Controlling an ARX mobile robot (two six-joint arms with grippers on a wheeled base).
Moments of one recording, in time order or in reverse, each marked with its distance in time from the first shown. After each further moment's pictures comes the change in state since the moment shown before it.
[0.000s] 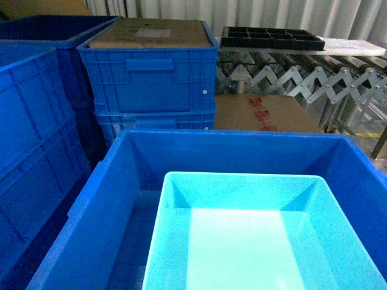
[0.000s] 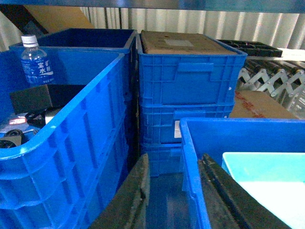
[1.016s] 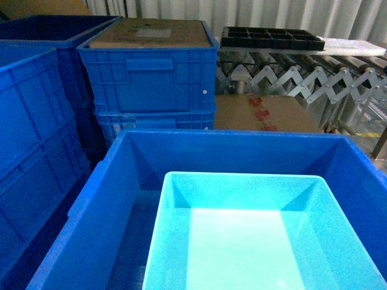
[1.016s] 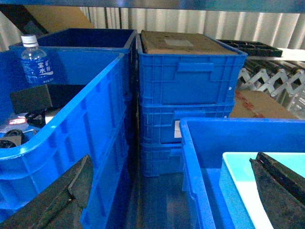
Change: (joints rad) left arm 0.000 0.000 0.000 0.000 0.000 0.001; right arm 0.000 0.000 0.000 0.000 0.000 0.000
